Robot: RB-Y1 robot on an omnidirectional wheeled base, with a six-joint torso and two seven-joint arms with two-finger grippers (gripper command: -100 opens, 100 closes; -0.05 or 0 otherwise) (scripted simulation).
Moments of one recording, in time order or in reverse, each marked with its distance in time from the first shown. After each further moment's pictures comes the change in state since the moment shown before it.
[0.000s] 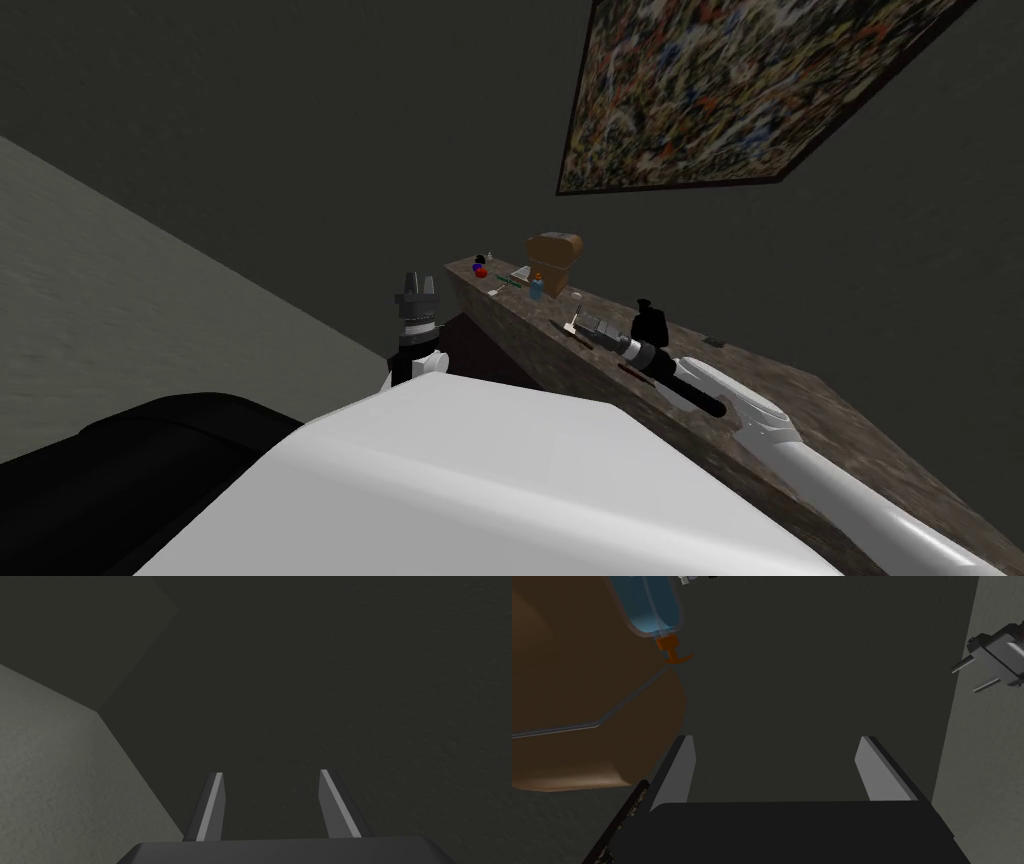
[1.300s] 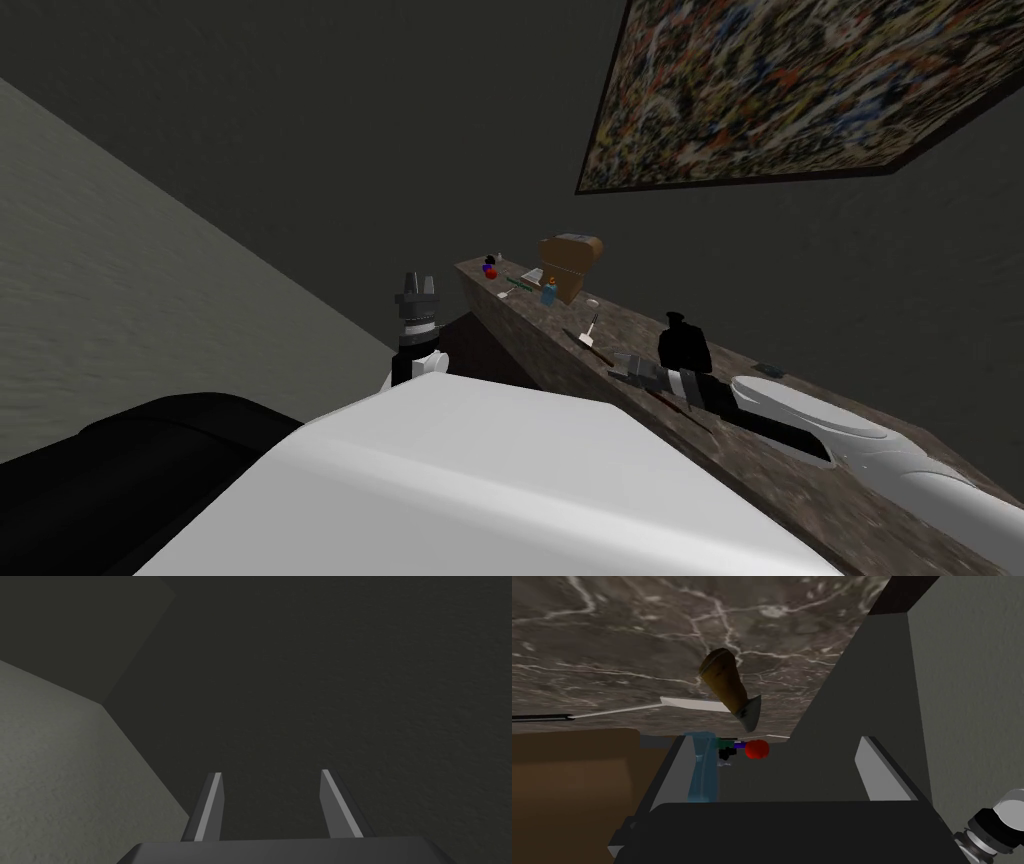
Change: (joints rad) left arm 0.000 0.000 0.000 0.000 0.000 0.000 0.000; right arm 0.034 -0.328 0.188 0.307 0.228 -0.077 0.056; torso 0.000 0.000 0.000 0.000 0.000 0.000
